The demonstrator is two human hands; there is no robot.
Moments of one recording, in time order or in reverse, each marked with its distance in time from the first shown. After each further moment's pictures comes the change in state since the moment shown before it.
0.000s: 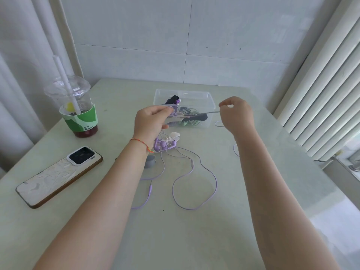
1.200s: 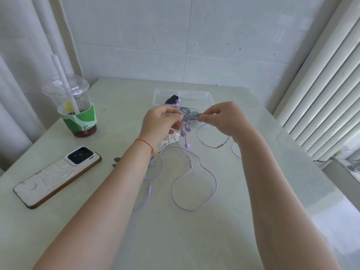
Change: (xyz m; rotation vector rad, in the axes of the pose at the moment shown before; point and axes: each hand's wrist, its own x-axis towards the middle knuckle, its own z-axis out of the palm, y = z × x) left_hand -0.015 0.010 0.012 0.050 -0.170 -0.044; right_hand -0.014 -0.011 -0.004 -0.036 -0.323 -0.152
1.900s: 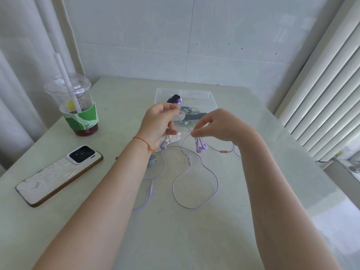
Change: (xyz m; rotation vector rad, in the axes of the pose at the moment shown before) left_hand 0.005 0.000 -0.006 -0.195 -0.001 -0.056; right_hand -0.005 -0.005 0.006 -0.205 -0.274 -0.031
